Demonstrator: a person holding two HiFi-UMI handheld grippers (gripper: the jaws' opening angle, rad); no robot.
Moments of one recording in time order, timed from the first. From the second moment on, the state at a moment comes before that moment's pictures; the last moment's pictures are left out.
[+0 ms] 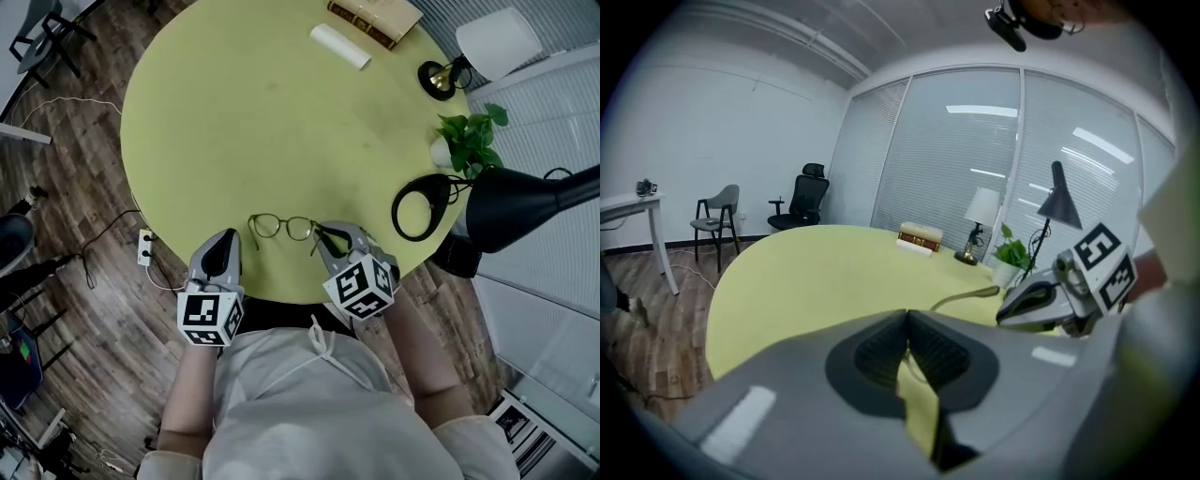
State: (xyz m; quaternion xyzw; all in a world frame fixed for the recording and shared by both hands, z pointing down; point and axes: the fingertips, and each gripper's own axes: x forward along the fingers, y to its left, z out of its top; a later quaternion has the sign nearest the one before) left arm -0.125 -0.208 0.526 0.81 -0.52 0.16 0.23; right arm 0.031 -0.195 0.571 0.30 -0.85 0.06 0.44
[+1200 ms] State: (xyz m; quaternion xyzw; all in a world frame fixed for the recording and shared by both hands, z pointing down) left arm -0.069 -0.227 0.536 0.84 -0.44 0.18 0.26; right arm 0.025 -0.190 0.571 0.25 -0.86 0.03 0.44
